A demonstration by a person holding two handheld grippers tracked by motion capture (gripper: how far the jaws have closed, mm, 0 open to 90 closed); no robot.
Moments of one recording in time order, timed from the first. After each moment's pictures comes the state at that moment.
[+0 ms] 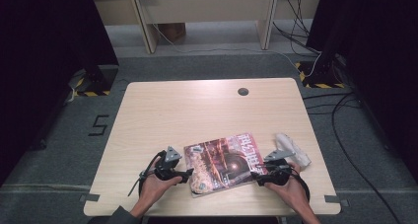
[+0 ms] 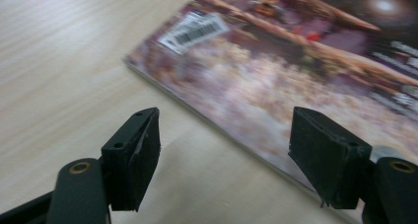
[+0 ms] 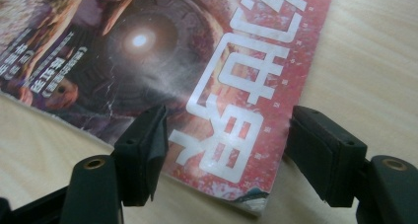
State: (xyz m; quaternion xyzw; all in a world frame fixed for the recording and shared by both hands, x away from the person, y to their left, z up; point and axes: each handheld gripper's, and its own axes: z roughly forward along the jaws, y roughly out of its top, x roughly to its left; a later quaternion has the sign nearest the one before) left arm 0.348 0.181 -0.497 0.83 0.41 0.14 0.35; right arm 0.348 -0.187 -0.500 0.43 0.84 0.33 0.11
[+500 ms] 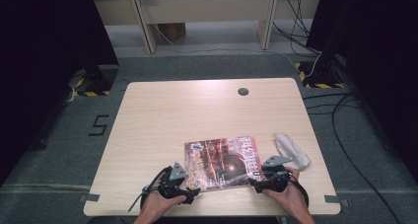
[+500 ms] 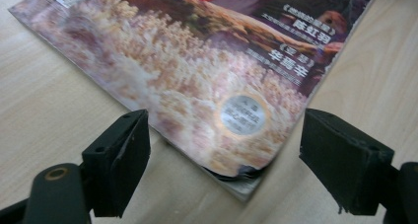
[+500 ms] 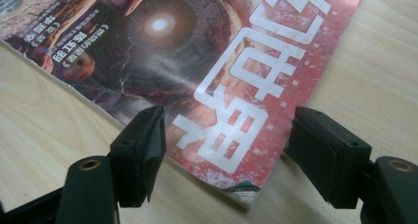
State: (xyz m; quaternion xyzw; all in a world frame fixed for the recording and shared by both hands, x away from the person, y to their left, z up) left arm 0.304 0.164 -0.501 0.86 0.37 0.11 0.35; right arm 0.331 -0.180 -0.500 0.41 0.84 0.33 0.11
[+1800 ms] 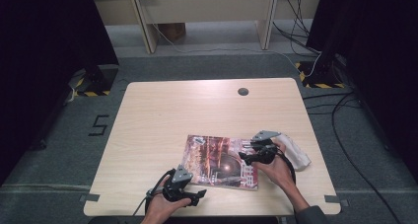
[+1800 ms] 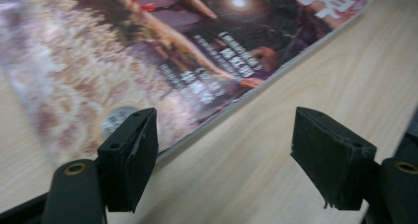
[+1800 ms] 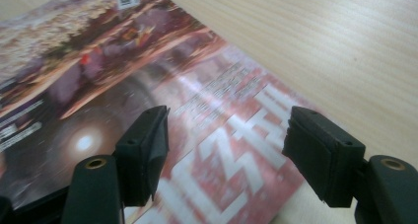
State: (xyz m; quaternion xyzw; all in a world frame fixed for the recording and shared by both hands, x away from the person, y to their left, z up) left arm 0.296 0.150 -0.500 0.84 0.37 0.08 0.39; right arm 0.409 -0.155 -0.488 0.38 0.84 0.36 0.13
